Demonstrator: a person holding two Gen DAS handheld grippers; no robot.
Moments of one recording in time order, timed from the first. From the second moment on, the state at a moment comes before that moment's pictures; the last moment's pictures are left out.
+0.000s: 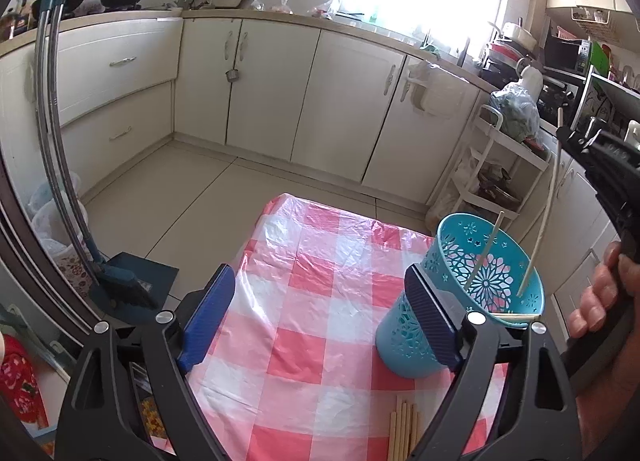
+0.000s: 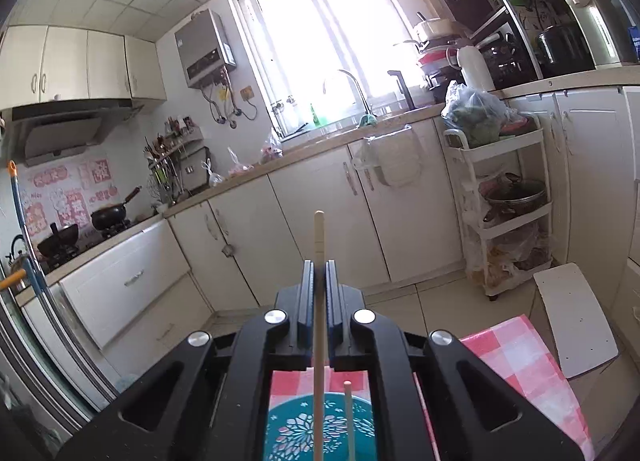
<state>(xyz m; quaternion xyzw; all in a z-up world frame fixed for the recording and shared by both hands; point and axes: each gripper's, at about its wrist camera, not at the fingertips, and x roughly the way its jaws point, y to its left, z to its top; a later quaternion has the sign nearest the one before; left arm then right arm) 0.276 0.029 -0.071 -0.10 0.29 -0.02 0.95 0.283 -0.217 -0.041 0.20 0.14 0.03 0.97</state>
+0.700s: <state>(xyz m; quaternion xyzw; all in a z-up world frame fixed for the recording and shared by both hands) 0.276 0.029 -0.074 -0.09 0.29 -0.01 0.95 0.217 -0.206 -0.048 0.14 0.17 0.06 0.97</state>
